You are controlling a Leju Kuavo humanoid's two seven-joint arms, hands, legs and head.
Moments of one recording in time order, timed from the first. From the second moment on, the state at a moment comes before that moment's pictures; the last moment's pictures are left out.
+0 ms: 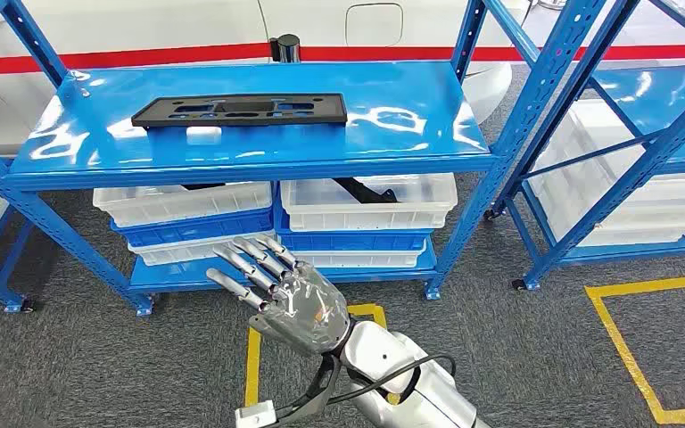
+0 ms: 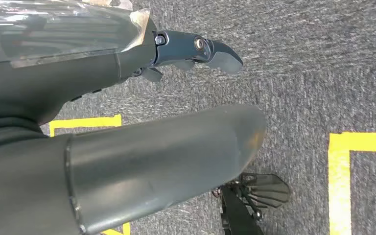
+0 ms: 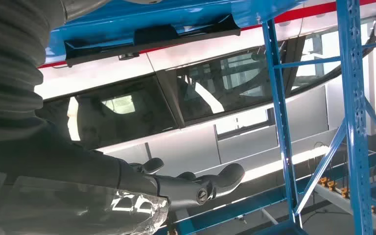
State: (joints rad) left arm -0.10 -0.10 0.85 -0.19 -0.97 -0.05 -0.20; right arm -0.30 0.03 0.80 -1.11 1.22 -0.46 -0.34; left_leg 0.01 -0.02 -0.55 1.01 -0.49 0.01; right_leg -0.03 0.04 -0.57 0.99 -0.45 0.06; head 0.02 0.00
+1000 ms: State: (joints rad) left arm -0.08 -0.09 0.85 -0.19 -0.96 -0.03 -0.17; right arm -0.30 0.02 0.80 -1.10 1.22 -0.47 -0.33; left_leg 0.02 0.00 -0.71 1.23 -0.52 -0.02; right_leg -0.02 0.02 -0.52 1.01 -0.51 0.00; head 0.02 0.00
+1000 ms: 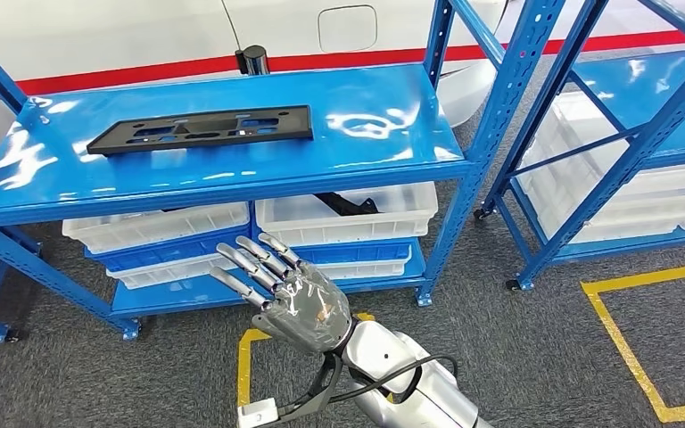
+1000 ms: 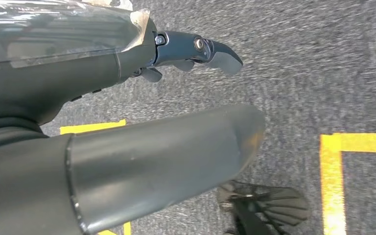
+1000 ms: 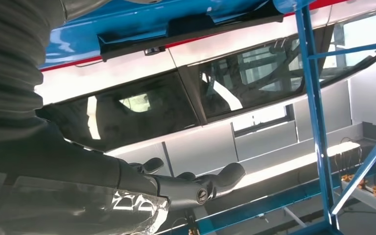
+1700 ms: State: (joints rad) left arm -0.07 -0.09 0.86 -0.19 -0.97 -0.02 -0.16; right arm -0.30 0.00 0.81 -1.07 1.22 -0.51 -0.35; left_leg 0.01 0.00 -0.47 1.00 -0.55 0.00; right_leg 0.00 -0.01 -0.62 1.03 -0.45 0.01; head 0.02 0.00
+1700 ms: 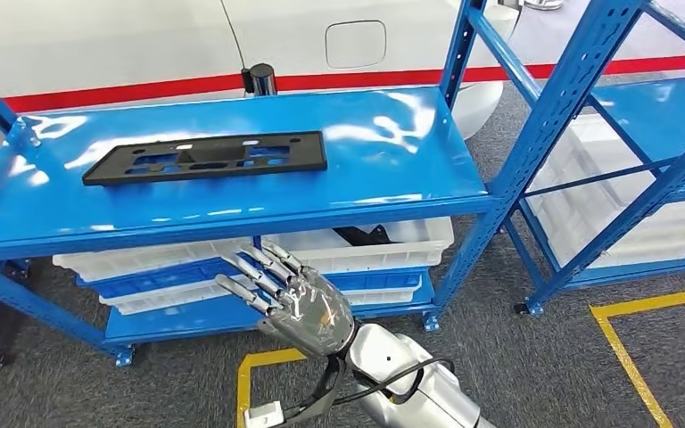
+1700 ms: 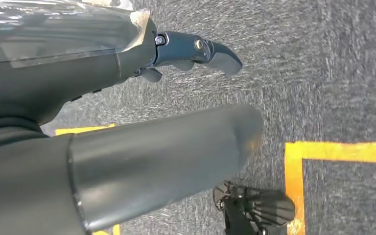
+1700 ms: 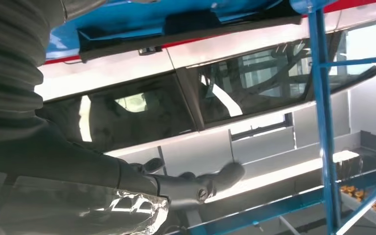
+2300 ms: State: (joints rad) left arm -0.08 -0.09 0.86 -0.19 -0.97 -0.02 -0.16; right arm -0.32 0.02 0.81 -1.06 1.21 -0.51 -0.35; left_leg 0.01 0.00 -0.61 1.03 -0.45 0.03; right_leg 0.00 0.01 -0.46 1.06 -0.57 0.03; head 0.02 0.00
